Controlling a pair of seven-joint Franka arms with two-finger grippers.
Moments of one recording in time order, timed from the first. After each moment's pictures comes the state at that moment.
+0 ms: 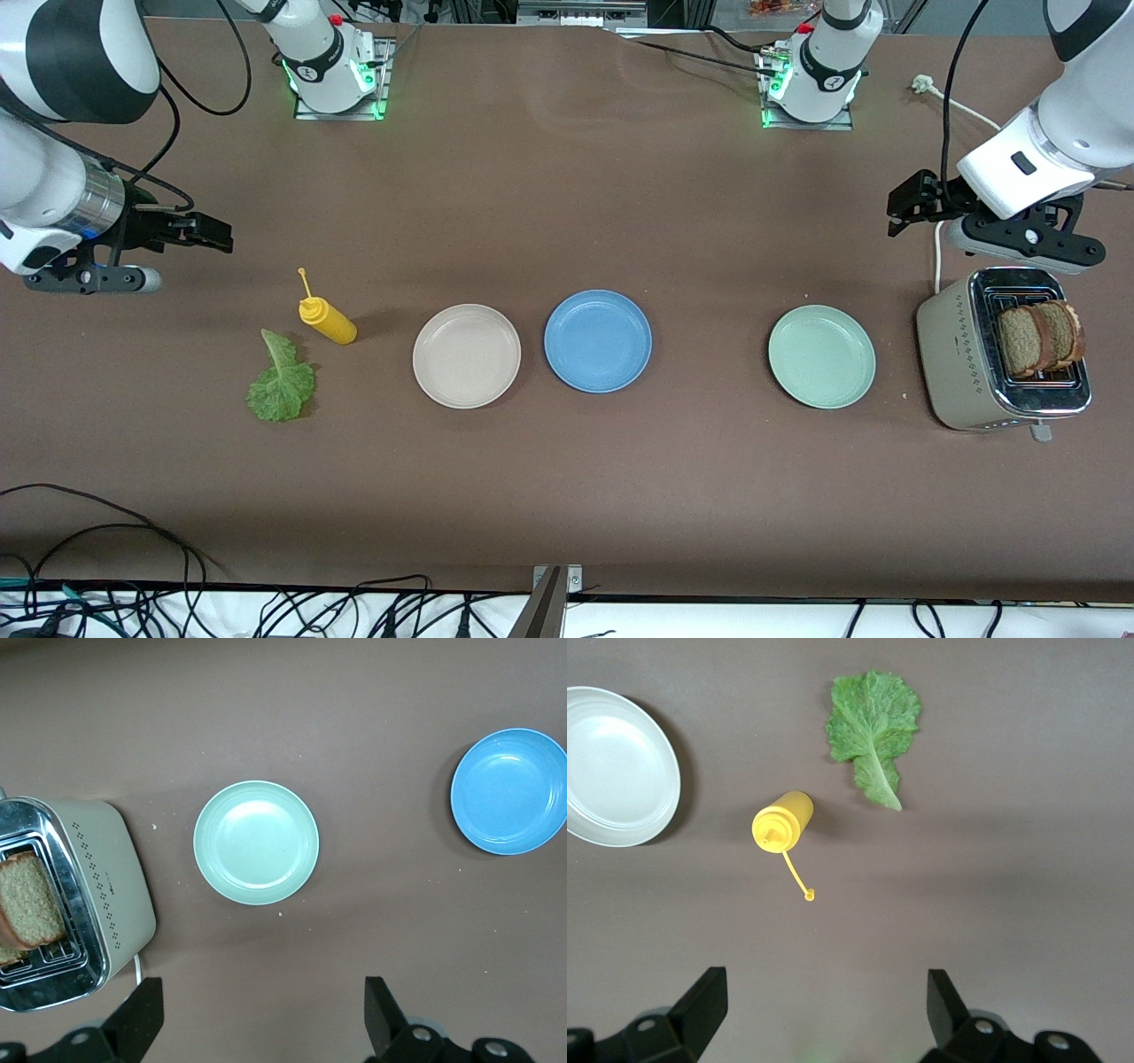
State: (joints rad) left arm -0.07 0.05 -0.07 -1.59 0.00 1.61 0.11; right arm 0.09 0.11 -0.03 -1.69 0.00 1.63 0.05
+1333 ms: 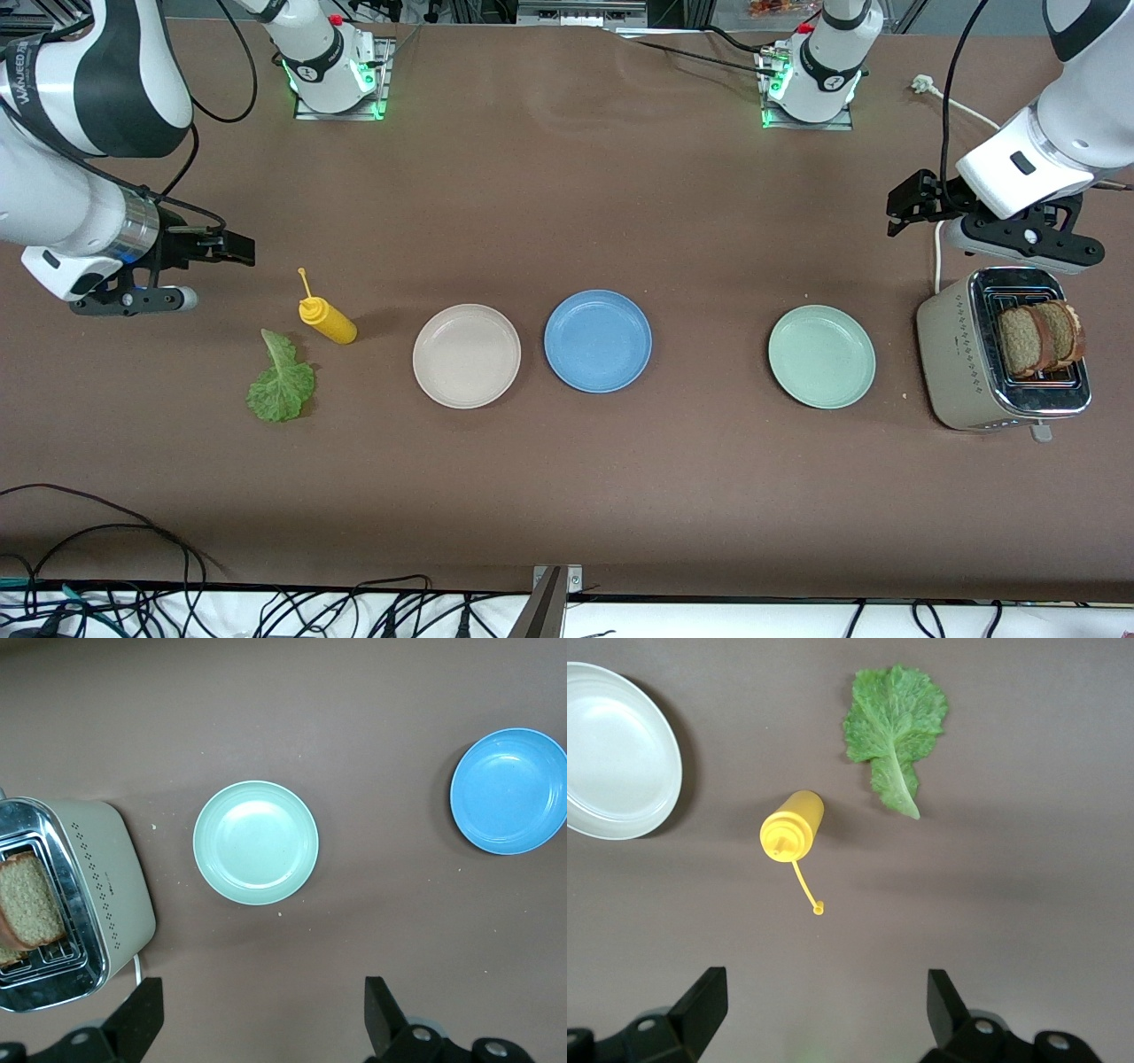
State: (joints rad) left arm -0.07 0.05 -0.07 -1.59 0.00 1.61 0.11; right arm 0.11 0.17 -0.03 -1.69 0.00 1.66 0.02
